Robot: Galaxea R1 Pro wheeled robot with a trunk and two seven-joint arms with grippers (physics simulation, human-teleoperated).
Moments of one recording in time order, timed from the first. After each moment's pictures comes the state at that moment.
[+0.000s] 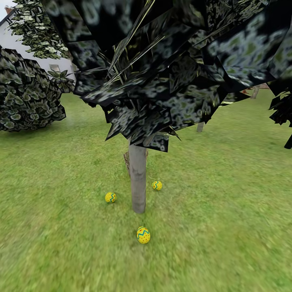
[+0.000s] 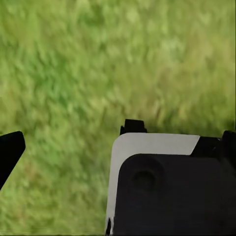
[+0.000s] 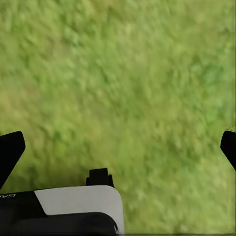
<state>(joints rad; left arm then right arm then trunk) -0.24 0.09 -0.05 -0.13 0.15 -0.05 -0.03 -0.41 -0.03 0.22 0.07 -0.27 -0.24 -0.08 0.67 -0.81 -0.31</state>
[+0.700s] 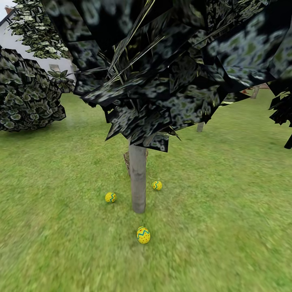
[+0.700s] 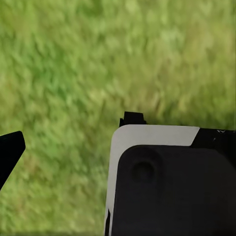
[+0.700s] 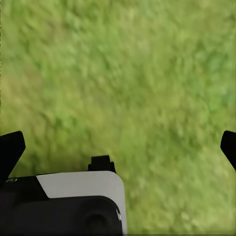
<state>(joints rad) -0.24 0.09 -0.05 -0.11 0.14 -0.05 -0.03 -0.37 -0.02 0.22 0.07 -0.27 -0.24 -0.08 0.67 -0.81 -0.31</state>
